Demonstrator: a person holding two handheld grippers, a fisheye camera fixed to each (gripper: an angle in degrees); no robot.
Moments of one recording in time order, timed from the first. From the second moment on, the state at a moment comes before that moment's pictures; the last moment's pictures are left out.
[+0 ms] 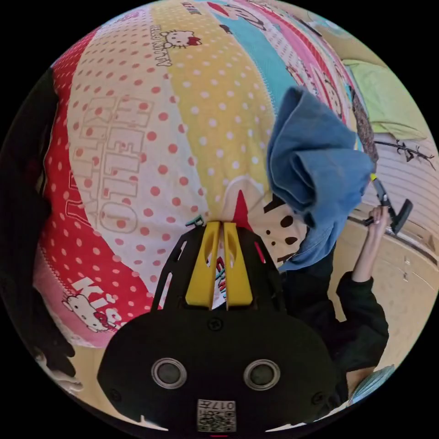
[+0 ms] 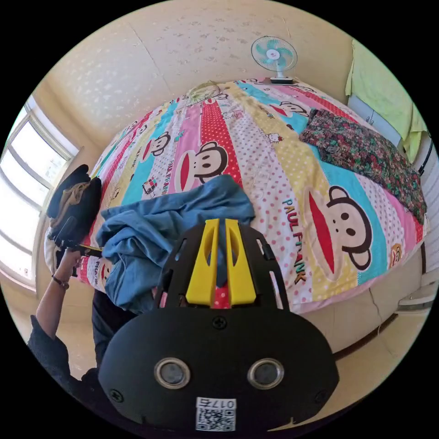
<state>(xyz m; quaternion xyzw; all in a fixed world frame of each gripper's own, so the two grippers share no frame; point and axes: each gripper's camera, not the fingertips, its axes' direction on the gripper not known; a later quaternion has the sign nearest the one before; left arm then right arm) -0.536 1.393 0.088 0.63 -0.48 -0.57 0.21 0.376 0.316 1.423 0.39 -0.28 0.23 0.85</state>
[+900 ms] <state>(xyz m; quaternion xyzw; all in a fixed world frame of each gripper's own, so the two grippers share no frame) -0.605 1.206 0.142 0.69 -0.61 -0.26 0.27 0.166 0.350 1.440 0.48 -0.15 0.10 0.86</state>
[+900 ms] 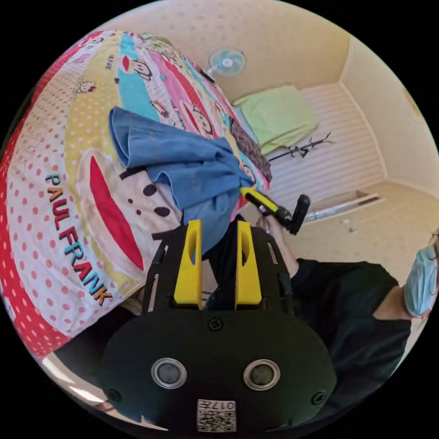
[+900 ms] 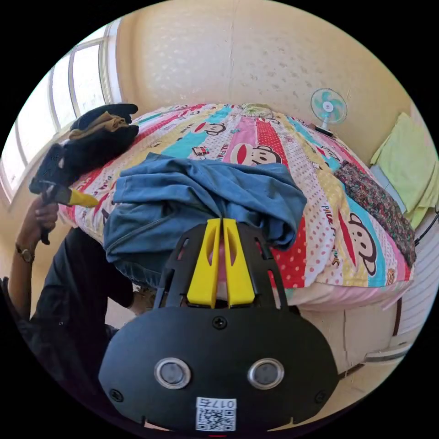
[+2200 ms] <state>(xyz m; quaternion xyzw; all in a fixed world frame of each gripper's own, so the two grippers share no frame) -0.560 0.938 0.161 0.56 -0.78 -0.13 0.25 0.416 0.536 1.360 0.68 -0.47 -0.22 0.52</state>
